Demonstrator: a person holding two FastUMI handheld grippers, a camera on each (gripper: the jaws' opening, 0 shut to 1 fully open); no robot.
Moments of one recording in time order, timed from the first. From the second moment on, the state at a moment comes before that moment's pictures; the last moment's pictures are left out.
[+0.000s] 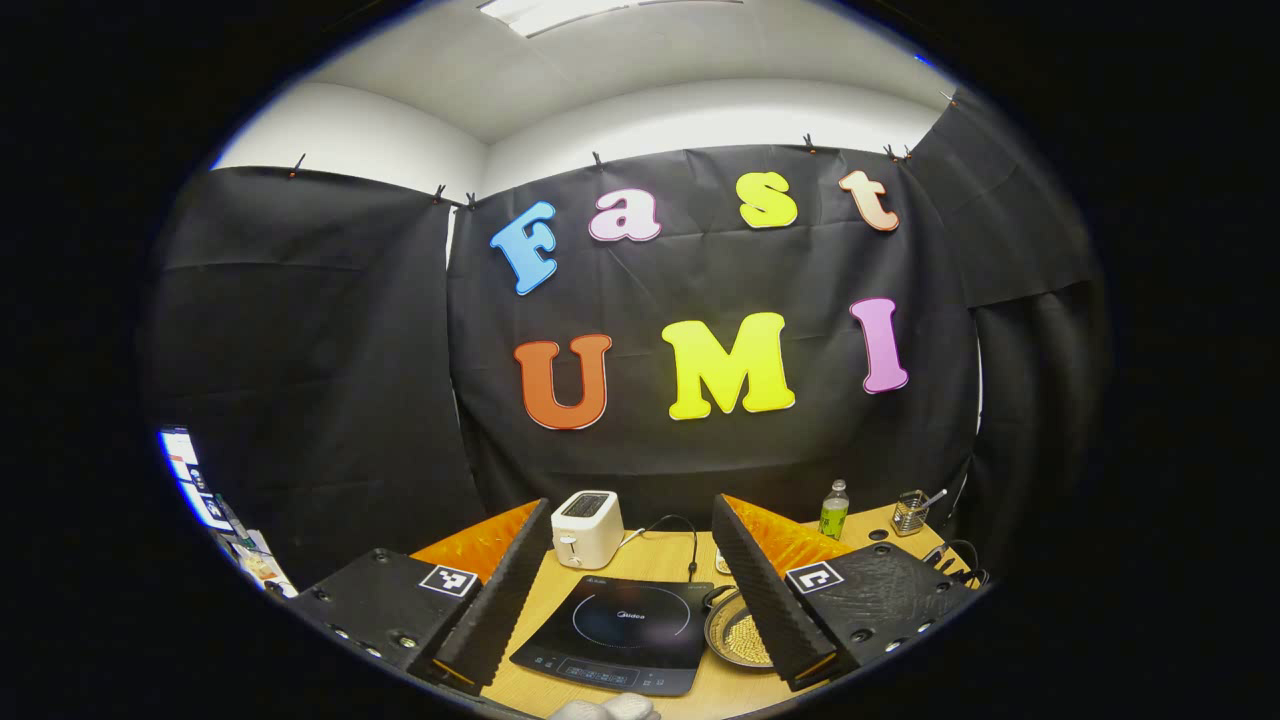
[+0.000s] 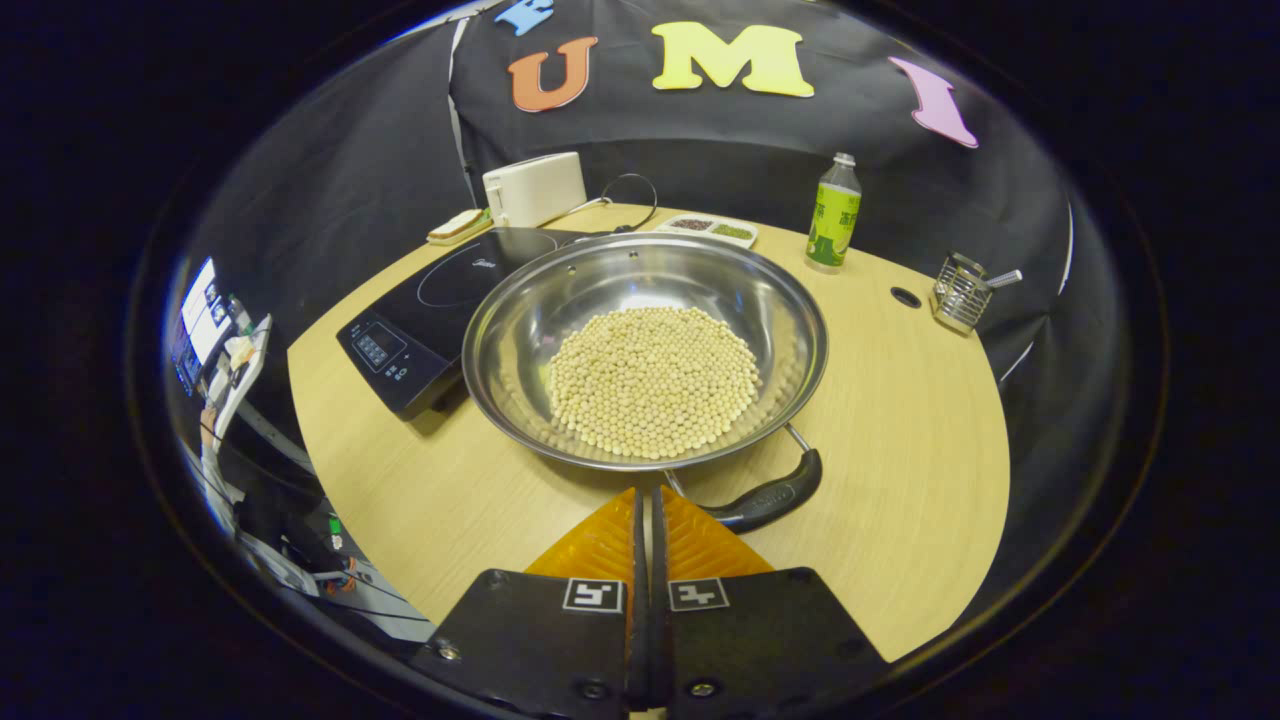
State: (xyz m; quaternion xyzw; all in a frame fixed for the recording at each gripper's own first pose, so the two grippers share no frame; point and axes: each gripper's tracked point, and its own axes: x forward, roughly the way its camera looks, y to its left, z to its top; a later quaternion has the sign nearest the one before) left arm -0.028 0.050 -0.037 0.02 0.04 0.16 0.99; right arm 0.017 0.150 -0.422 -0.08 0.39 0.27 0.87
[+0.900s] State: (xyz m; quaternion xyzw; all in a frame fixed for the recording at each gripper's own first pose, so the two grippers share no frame) left arm -0.020 0.028 -0.048 0.02 0.07 0.23 0.97; right arm 0.049 0.106 -0.421 -0.10 0.39 0.31 0.86
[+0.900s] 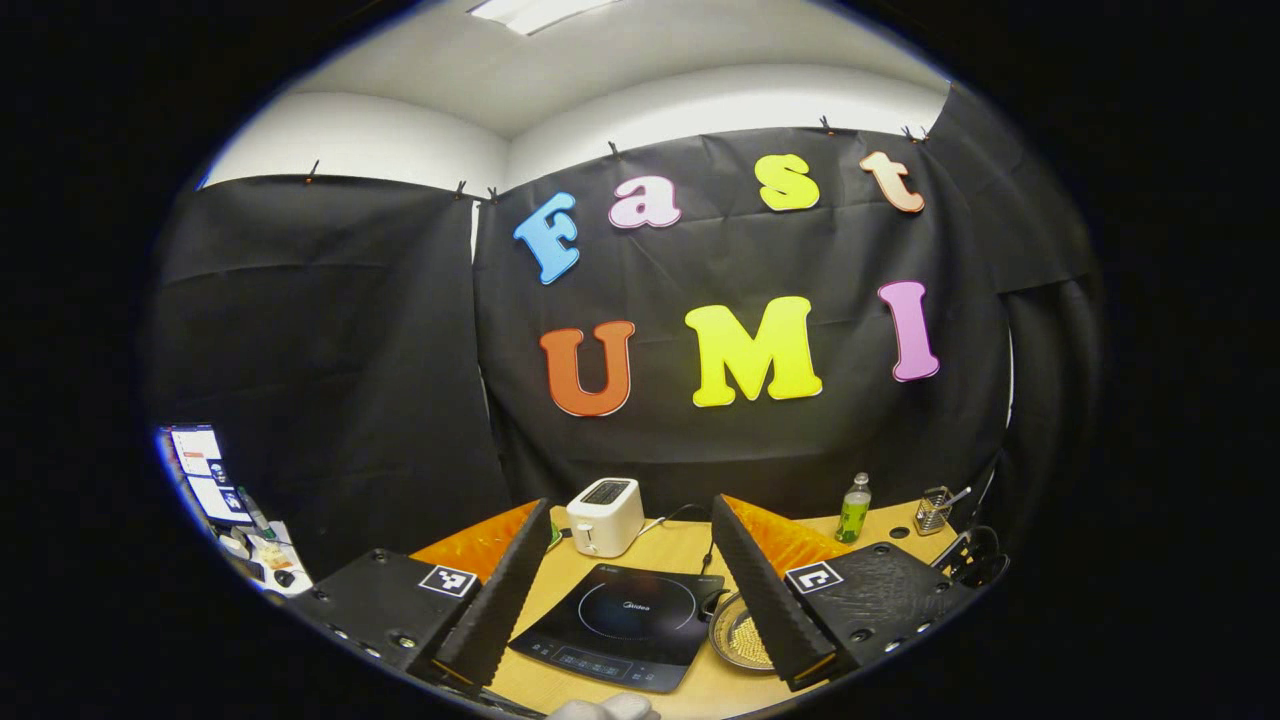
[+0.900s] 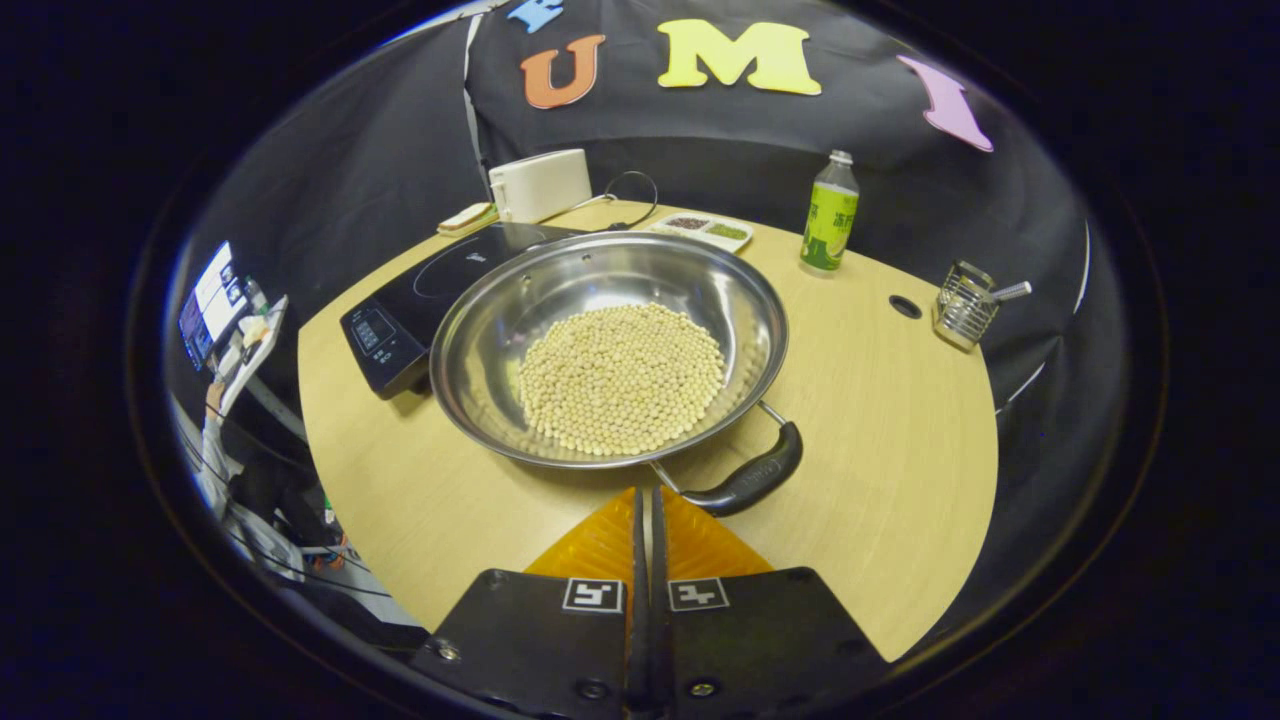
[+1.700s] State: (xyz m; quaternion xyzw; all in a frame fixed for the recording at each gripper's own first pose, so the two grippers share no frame) left arm -0.025 0.005 -0.056 0.03 0.09 0.26 0.96; right arm 0.102 0.074 -0.418 -0.08 0.38 0.31 0.87
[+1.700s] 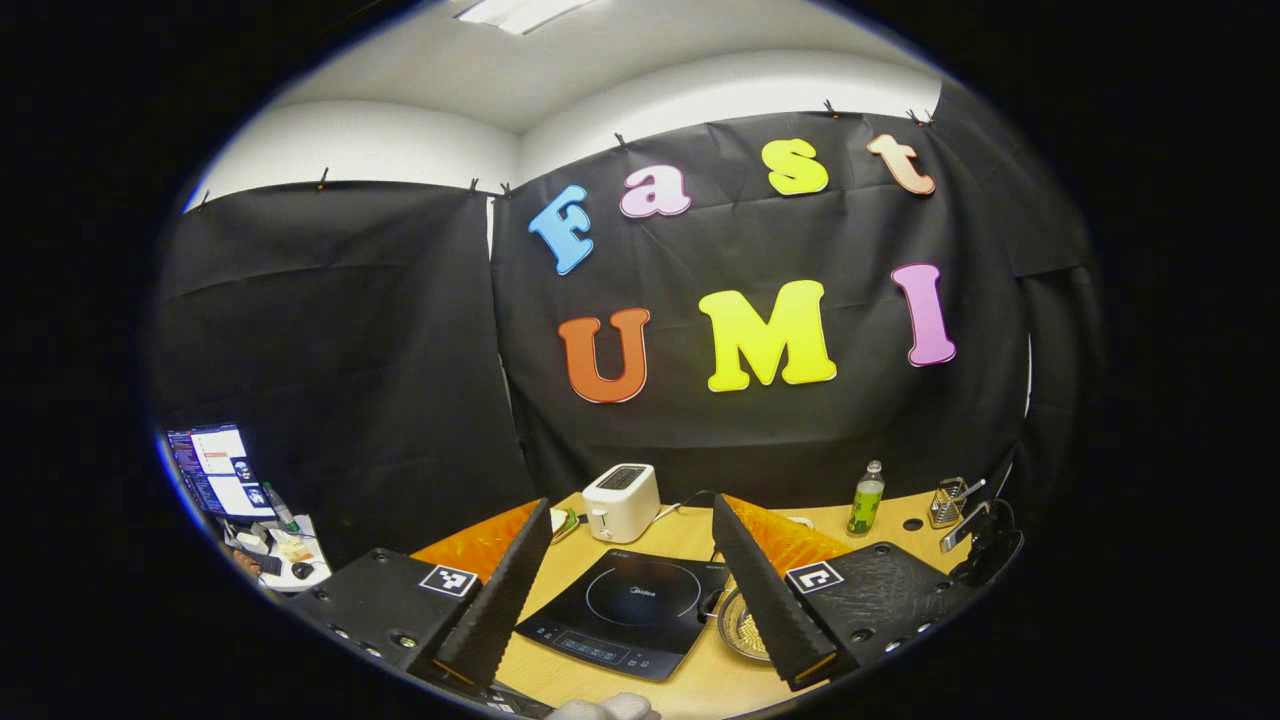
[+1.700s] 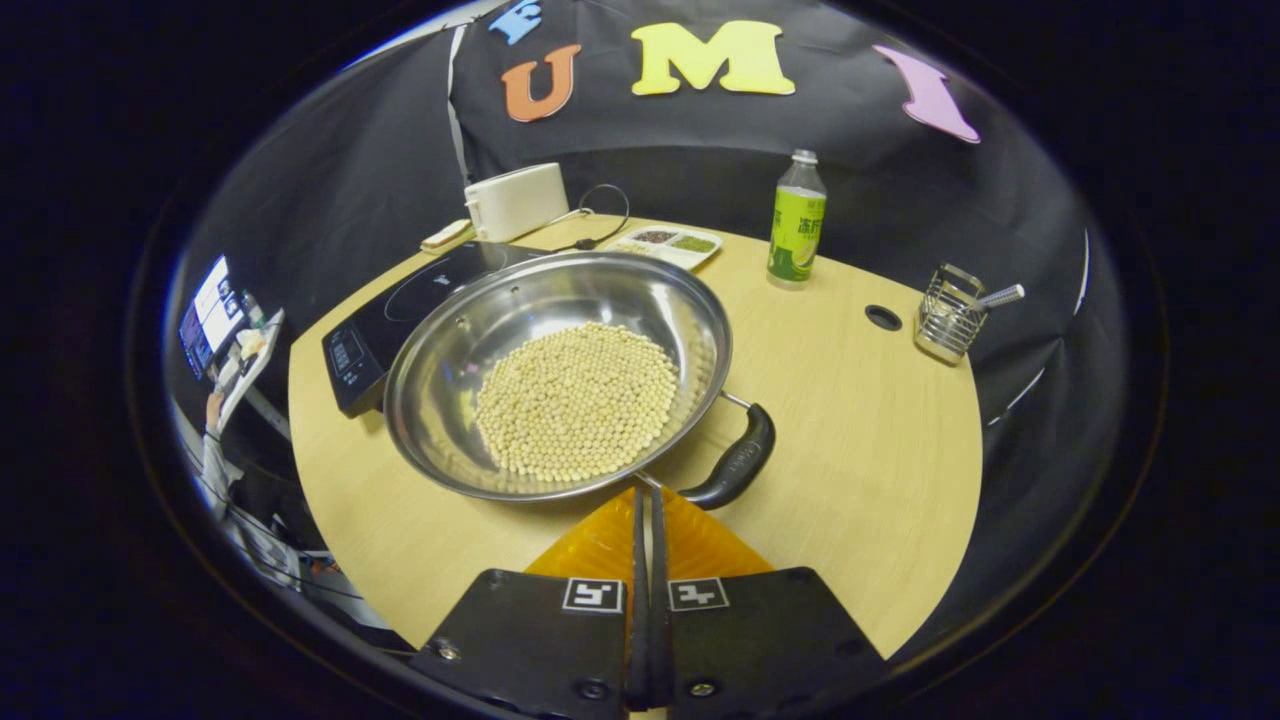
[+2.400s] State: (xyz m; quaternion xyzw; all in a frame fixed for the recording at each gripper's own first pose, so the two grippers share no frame) left arm -0.023 -0.003 -0.057 0.03 0.09 0.27 0.96; right arm 0.127 0.061 -0.417 -0.10 0.37 0.30 0.87
